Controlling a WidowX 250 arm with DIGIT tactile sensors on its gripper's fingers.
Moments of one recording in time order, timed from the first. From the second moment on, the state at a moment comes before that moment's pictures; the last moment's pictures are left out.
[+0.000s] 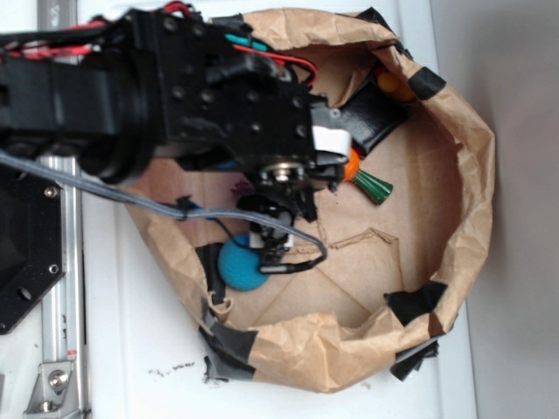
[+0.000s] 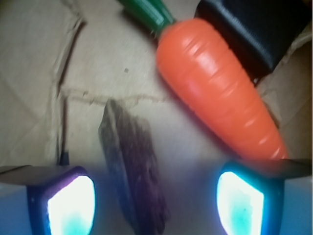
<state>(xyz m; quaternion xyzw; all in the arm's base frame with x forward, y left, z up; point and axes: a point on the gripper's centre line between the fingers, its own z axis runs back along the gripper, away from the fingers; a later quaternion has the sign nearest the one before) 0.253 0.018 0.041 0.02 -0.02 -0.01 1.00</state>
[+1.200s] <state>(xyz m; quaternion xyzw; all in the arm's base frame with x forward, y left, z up) 0.247 -0.014 0.029 0.01 0.00 0.00 1.00</state>
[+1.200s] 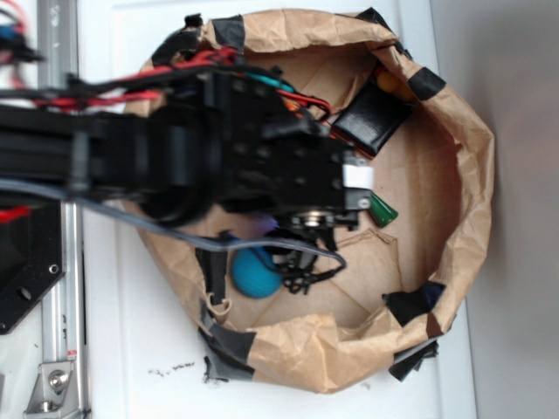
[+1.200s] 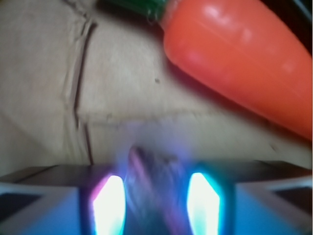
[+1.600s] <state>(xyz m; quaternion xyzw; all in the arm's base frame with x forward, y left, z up) 0.243 -0.009 0.052 0.00 -0.01 -0.03 1.00</state>
